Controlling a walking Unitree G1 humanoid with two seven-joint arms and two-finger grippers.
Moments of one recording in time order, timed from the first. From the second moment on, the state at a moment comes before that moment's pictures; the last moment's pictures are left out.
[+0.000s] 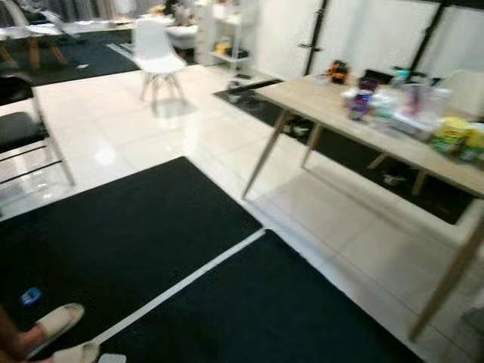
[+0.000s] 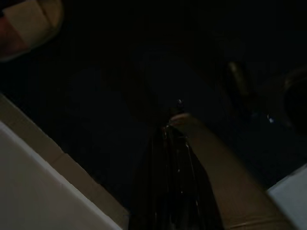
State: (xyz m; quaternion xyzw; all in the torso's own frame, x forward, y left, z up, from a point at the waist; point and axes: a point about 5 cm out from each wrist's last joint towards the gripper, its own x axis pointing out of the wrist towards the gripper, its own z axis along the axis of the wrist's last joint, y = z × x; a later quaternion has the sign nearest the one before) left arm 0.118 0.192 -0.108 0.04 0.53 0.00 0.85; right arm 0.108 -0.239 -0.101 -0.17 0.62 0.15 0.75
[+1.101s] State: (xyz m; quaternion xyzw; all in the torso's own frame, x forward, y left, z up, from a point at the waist) left arm 0.118 0.202 -0.106 0.05 0.52 0.01 0.85; right arm 0.108 -0.238 -0.103 -0.20 0.62 0.14 0.75
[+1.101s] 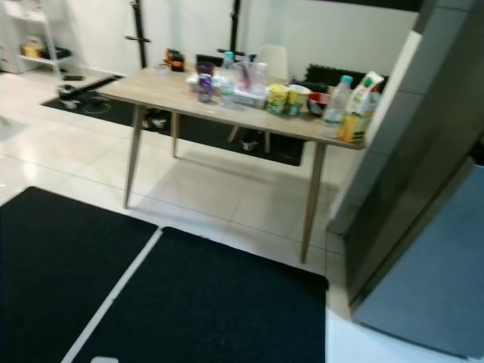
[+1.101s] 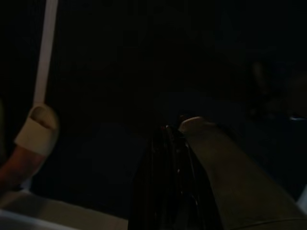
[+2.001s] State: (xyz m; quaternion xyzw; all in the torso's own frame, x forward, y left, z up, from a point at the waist) left arm 0.093 0.264 -0.097 0.06 0.52 0.09 0.85; right arm 0.129 -0.227 -0.099 -0.21 0.57 0.15 0.78
